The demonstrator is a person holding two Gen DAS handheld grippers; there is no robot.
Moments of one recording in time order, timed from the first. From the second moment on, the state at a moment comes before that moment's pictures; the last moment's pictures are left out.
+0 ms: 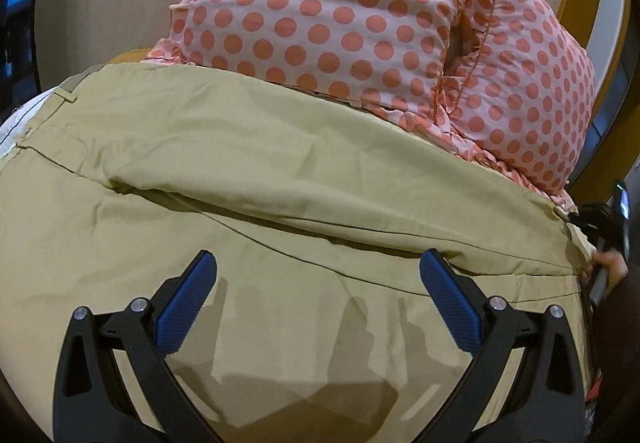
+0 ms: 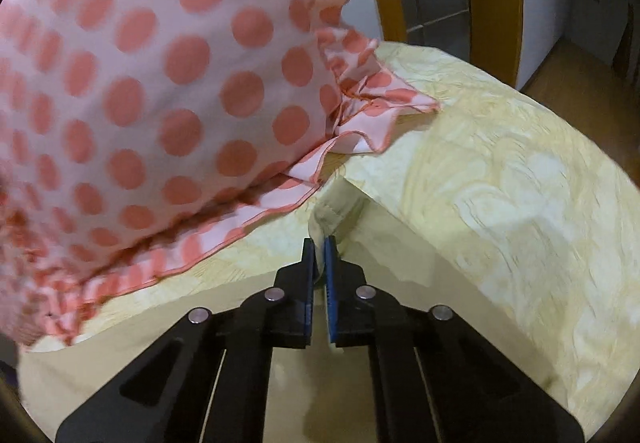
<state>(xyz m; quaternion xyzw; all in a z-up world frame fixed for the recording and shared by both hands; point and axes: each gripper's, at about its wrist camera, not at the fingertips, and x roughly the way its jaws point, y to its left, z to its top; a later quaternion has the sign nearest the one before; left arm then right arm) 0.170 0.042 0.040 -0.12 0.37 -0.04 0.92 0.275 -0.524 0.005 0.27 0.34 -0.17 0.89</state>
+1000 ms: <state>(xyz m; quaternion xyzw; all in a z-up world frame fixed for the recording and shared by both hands) 0.177 0.101 0.103 -0.18 0.30 -0.06 0.93 0.054 -0.521 -0.016 0.51 0.19 -0.02 0.84</state>
